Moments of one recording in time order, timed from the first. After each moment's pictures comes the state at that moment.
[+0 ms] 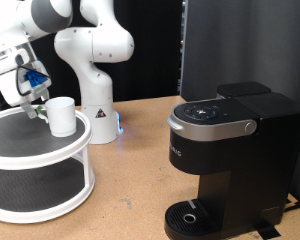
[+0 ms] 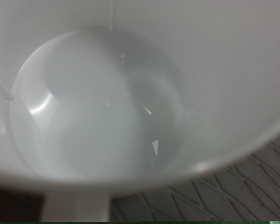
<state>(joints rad) -0.31 -0.71 -0.61 -2.92 0.01 2.27 -1.22</state>
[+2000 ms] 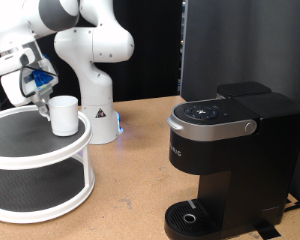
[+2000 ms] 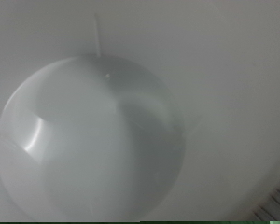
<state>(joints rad) -0.30 -0.71 -0.53 -2.91 0.05 2.26 -1.11</state>
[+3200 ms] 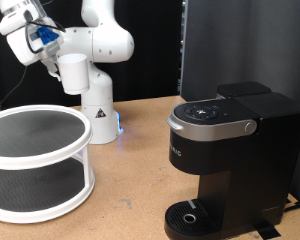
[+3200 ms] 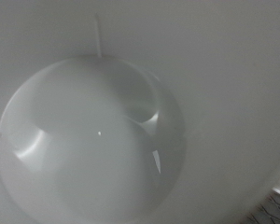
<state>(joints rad) -0.31 -0.91 -0.45 -2.77 0.09 1.85 -0.98</state>
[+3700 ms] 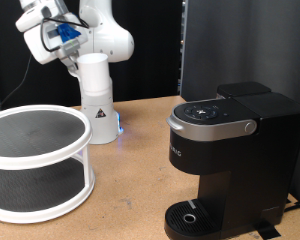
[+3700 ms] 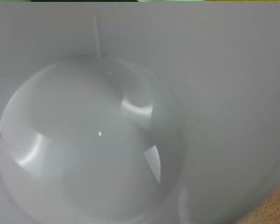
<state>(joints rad) -0.24 -0.89 -0.30 -2.78 0.23 1.98 -0.74</state>
